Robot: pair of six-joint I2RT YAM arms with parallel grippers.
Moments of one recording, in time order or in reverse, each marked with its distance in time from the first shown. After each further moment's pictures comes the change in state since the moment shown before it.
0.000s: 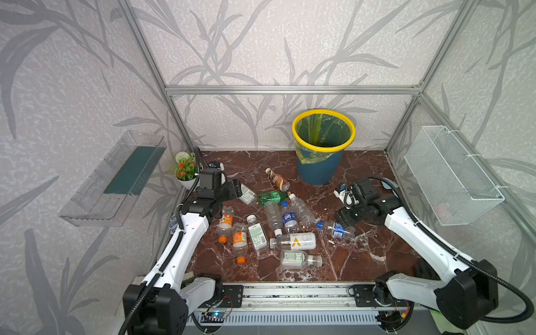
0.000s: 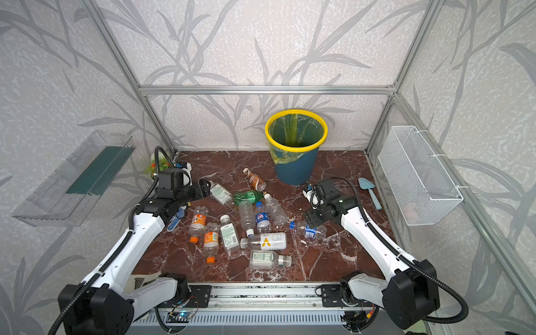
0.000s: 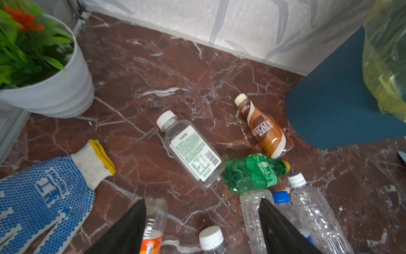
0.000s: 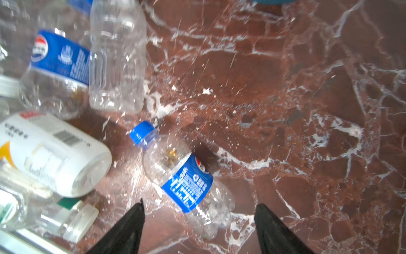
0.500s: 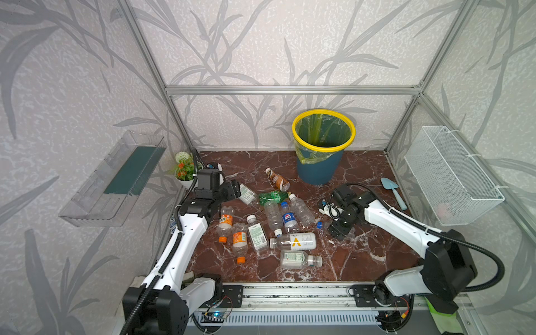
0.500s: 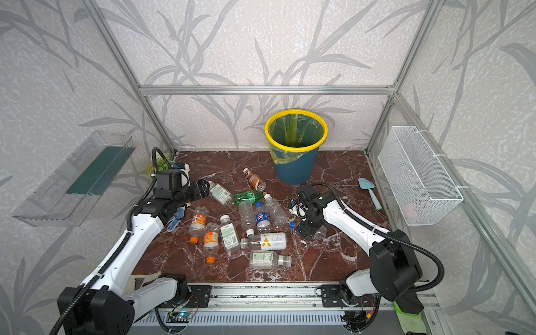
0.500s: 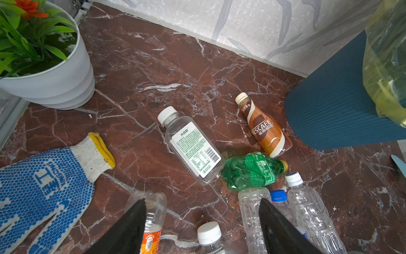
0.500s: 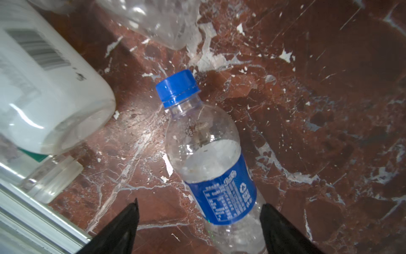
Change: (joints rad) left arm 0.023 -0.020 0.000 -0.006 0.011 -0.024; right arm 0.097 0.227 0.007 -0.037 0.039 -0.203
